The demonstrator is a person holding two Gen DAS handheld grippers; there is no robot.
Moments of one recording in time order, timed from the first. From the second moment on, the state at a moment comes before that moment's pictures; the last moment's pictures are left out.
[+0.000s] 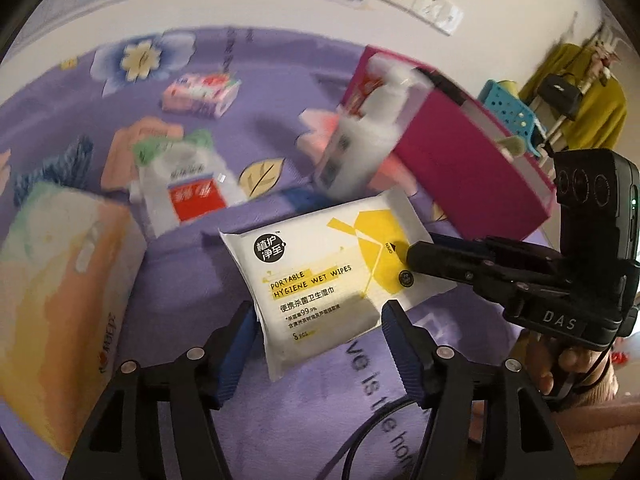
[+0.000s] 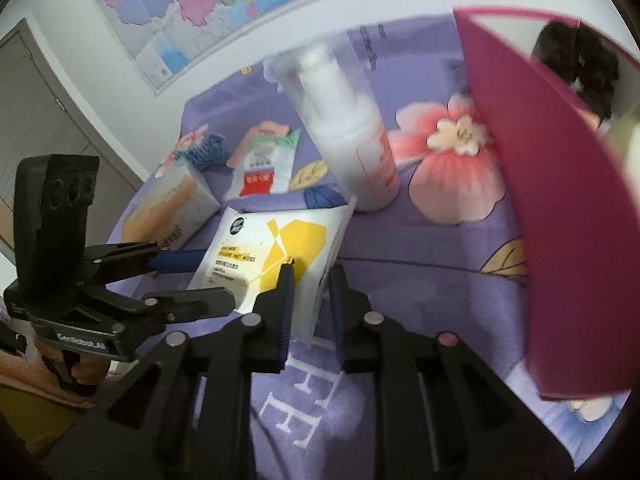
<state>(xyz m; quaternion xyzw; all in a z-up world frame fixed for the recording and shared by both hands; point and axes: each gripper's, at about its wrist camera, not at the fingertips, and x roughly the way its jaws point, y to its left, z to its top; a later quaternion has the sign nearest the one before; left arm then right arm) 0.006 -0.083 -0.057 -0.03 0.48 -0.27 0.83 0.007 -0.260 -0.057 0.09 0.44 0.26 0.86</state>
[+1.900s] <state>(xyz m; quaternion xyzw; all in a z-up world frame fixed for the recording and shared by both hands) 0.116 -0.301 0.015 0.04 0.41 -0.39 0.82 0.028 -0.465 0.023 0.20 0.33 0.04 0.92</state>
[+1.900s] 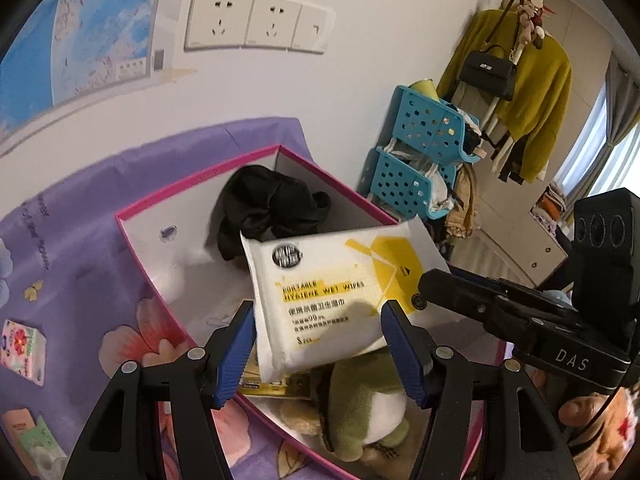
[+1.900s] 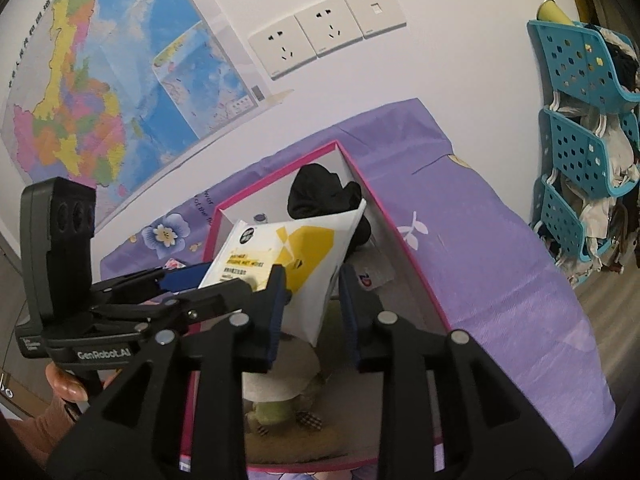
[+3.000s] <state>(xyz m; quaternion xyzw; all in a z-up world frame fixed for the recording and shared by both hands) 0.060 -0.069 0.037 -0.01 0.34 -0.26 0.91 -0.008 -0.289 0.035 0.12 0.31 0.35 0.88</state>
